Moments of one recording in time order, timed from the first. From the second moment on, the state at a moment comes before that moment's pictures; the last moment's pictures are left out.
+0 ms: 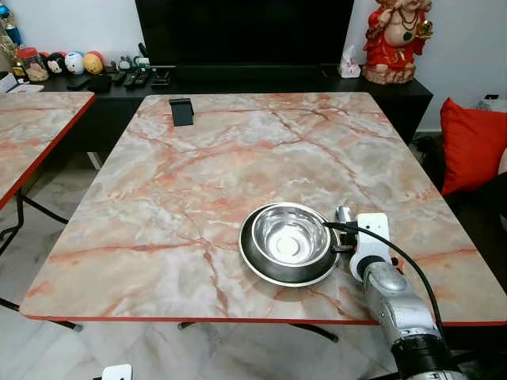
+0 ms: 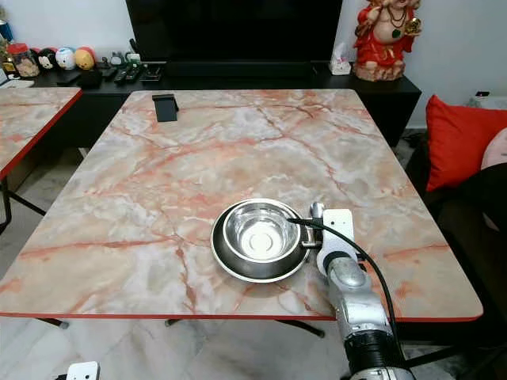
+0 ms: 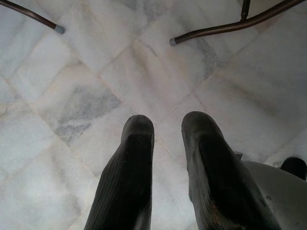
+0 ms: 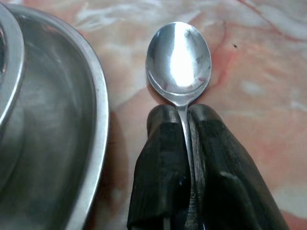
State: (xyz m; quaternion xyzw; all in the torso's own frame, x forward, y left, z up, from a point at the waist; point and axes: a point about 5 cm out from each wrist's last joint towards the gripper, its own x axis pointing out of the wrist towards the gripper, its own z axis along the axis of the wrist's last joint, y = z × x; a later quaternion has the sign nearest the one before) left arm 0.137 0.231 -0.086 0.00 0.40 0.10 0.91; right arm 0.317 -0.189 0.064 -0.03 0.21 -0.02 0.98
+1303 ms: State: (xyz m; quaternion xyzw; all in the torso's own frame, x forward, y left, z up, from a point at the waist) left arm 0.132 0.233 -0.088 0.00 0.41 0.10 0.91; right arm 0.317 -0.185 0.064 -0.03 0.21 -0.02 0.98
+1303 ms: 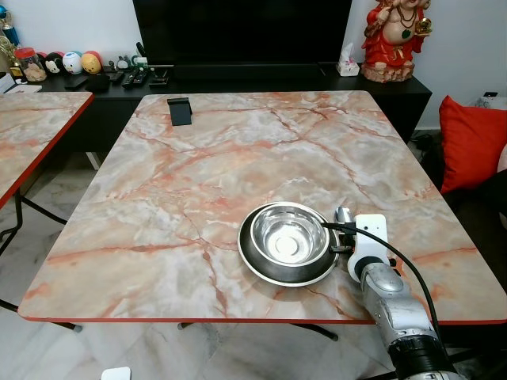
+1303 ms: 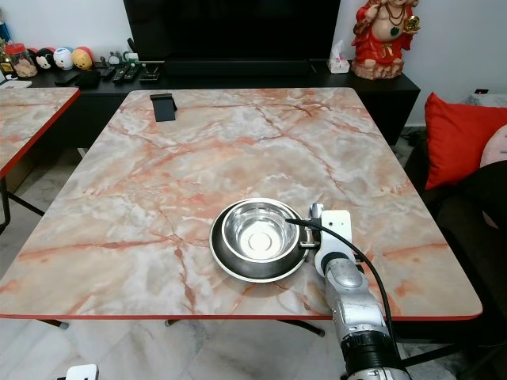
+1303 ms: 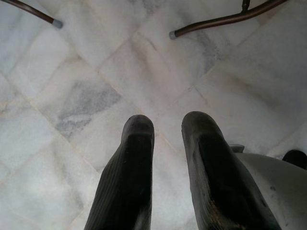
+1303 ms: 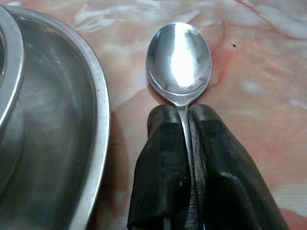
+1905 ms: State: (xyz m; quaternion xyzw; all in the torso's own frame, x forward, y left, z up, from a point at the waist) left arm 0.135 0.233 -0.088 0.01 0.41 0.09 0.91; right arm 0.317 -0.186 0.064 -0.03 0.21 -0.03 0.98
